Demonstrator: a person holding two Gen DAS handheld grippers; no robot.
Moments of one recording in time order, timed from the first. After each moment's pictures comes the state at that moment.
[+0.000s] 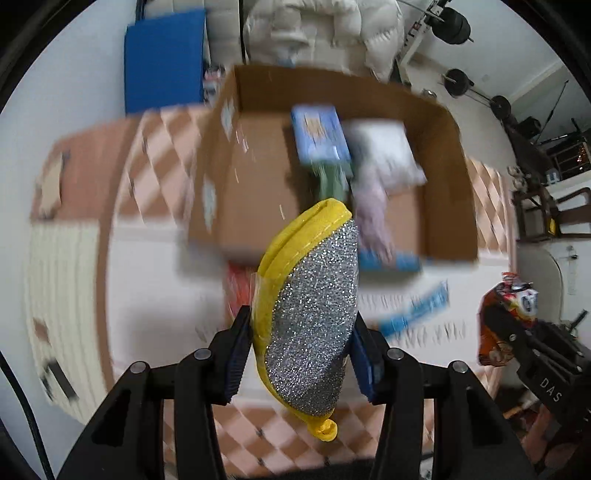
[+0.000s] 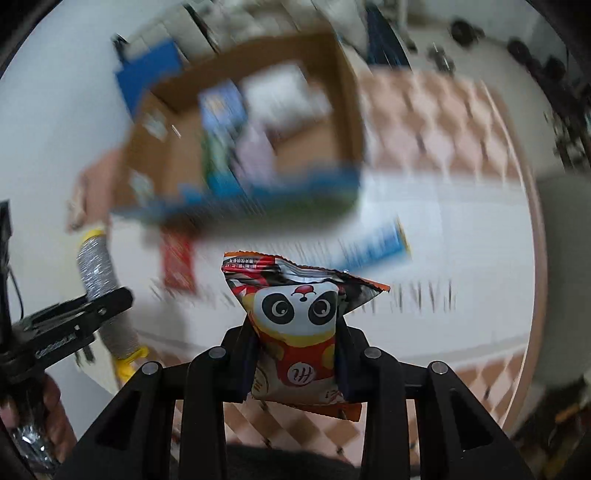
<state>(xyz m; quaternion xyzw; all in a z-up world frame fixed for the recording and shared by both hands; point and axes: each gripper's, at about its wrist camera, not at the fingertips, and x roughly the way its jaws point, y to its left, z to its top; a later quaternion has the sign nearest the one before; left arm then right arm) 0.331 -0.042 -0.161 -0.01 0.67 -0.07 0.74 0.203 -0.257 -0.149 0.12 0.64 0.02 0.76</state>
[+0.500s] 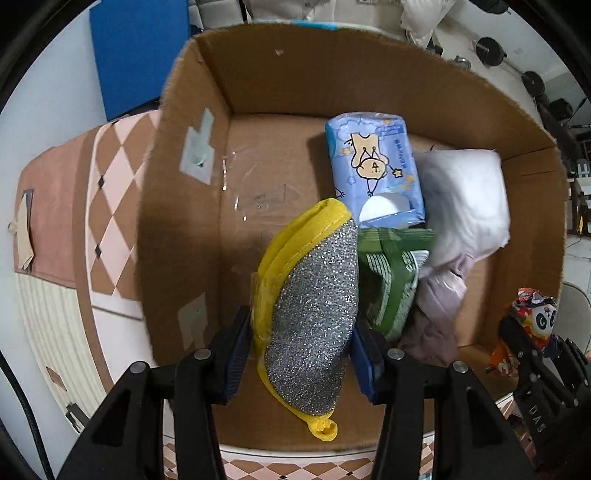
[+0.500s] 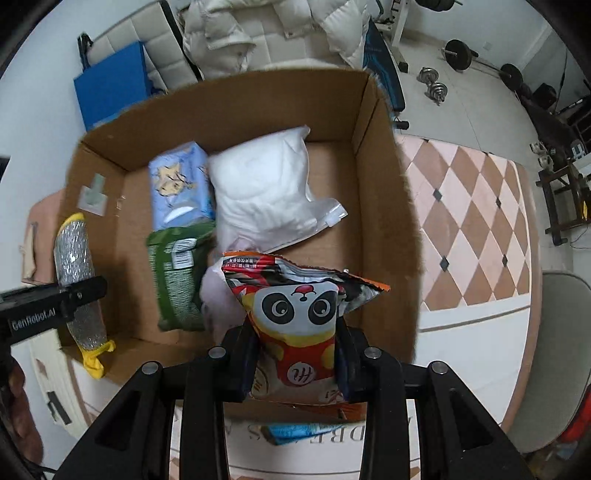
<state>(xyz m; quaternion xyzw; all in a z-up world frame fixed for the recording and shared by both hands) 0.456 -0.027 -0.263 0.02 0.75 -0.06 0.66 0.359 -0.227 -0.232 0.06 0.67 -0.04 0.74</state>
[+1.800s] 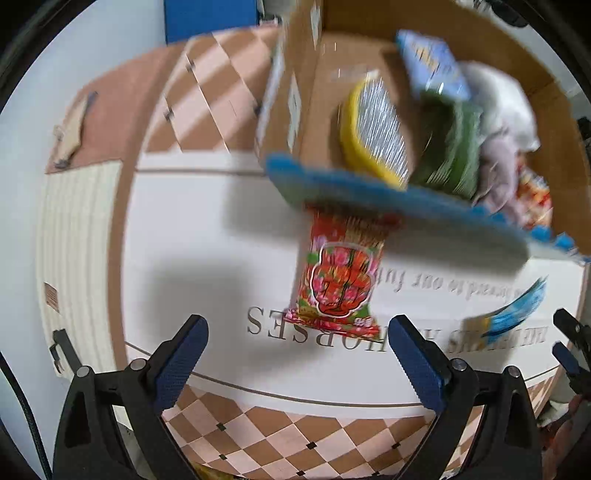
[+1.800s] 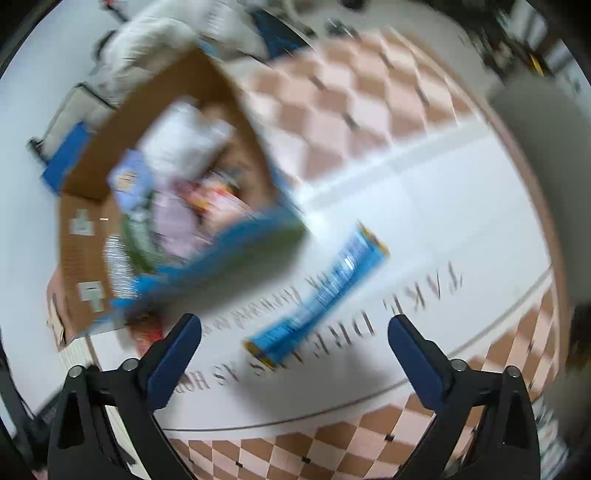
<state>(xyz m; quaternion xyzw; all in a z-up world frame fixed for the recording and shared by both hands) 0.290 0.028 -0.282 0.02 0.73 0.02 0.69 0.198 -0.291 -0.249 0.29 0.64 -0.16 0.69</state>
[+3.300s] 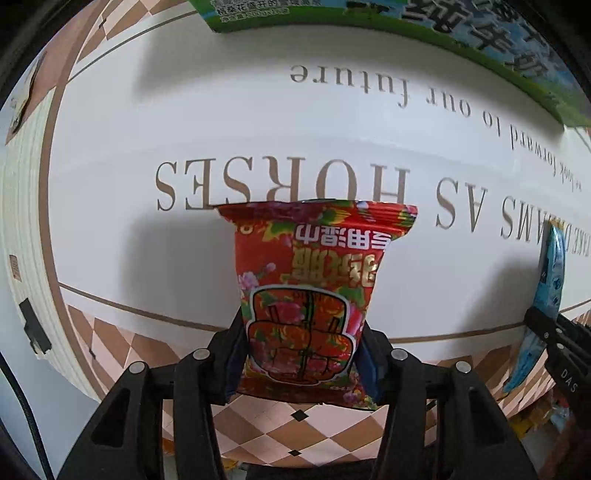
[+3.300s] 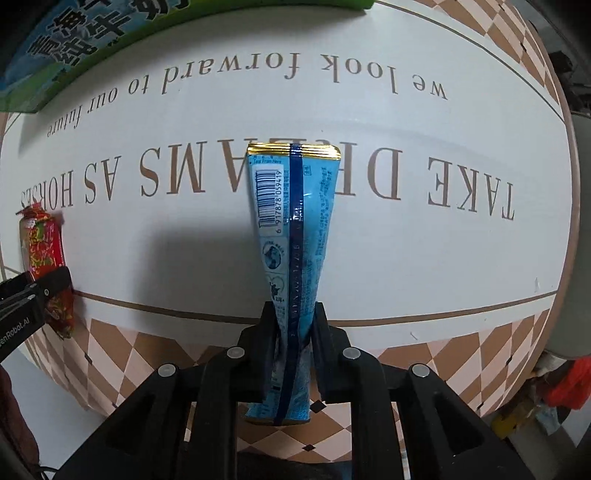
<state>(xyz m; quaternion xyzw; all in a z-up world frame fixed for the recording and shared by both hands) 0.222 -0.025 -0.369 0.05 0.78 -0.02 0.62 0.142 -0.225 -0.353 0.04 0.79 -0.05 0.61</state>
